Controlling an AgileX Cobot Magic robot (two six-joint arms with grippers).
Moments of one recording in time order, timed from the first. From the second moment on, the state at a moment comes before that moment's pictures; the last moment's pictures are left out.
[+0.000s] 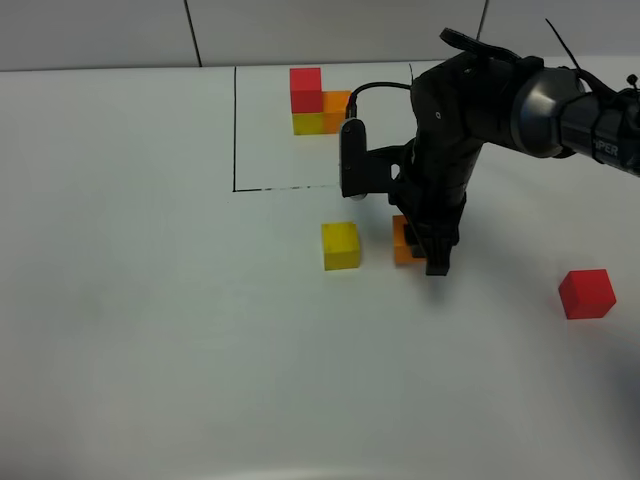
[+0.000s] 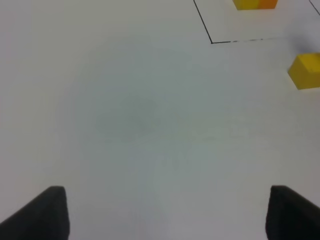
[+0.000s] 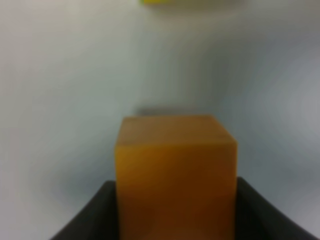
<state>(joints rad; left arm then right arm) -0.04 0.00 -0.51 -0.09 1.05 0.09 0.45 2.10 -1.52 -0.04 0.92 -1.04</state>
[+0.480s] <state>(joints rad) -0.04 0.00 -0.51 -0.09 1.05 0.09 0.45 2.16 -1.55 0.00 0.87 -1.10</state>
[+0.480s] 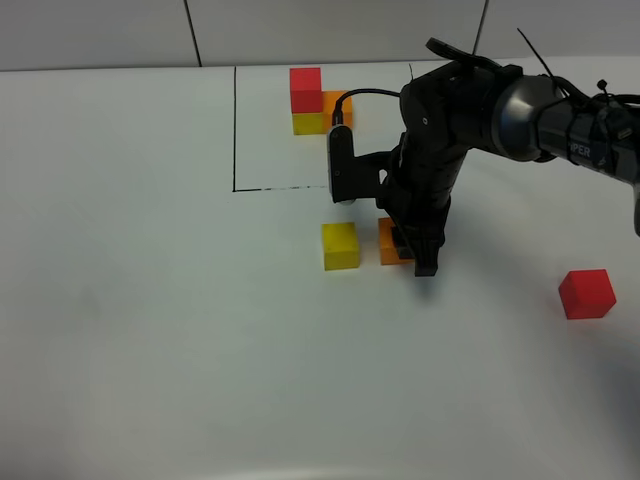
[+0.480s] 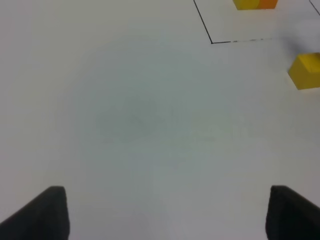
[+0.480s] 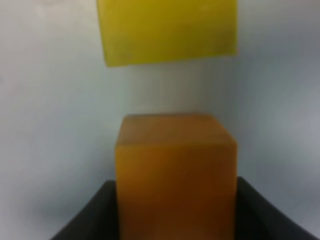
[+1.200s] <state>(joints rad) -0.04 0.00 -0.51 -0.09 1.05 0.09 0.45 2.18 -1.56 0.04 0.84 -1.12</state>
